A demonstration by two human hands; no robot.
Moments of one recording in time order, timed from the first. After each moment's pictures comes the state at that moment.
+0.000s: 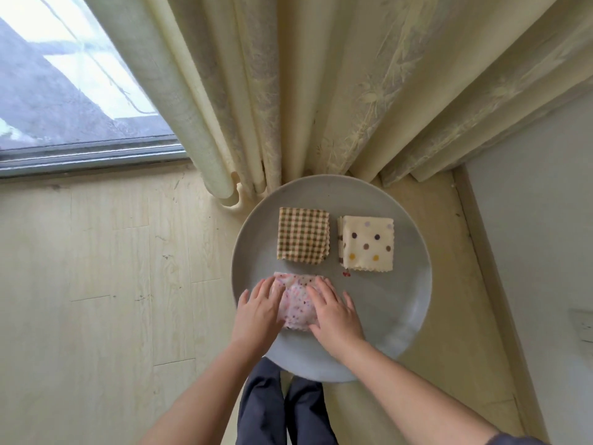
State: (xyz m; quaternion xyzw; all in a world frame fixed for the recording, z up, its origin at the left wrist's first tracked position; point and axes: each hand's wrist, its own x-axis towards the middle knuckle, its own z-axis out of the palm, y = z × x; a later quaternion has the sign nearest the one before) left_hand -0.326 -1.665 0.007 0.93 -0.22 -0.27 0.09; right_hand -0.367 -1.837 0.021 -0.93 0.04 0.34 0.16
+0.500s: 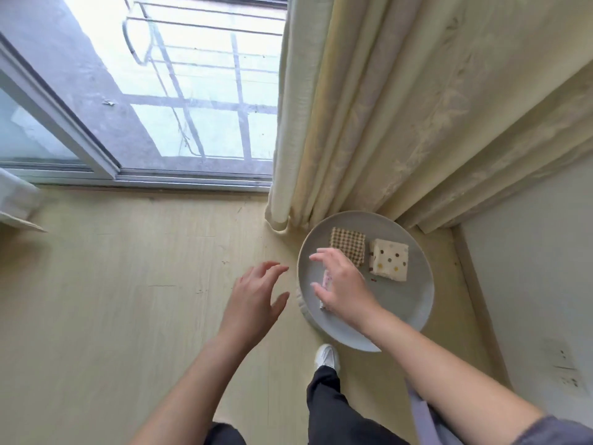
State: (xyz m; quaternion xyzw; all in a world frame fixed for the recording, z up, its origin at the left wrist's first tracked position) left_hand -0.395 -1.479 0.284 0.94 -0.15 -0.05 0.31; right_hand -0.387 -1.676 0.299 -0.95 -0.04 0.12 0.29
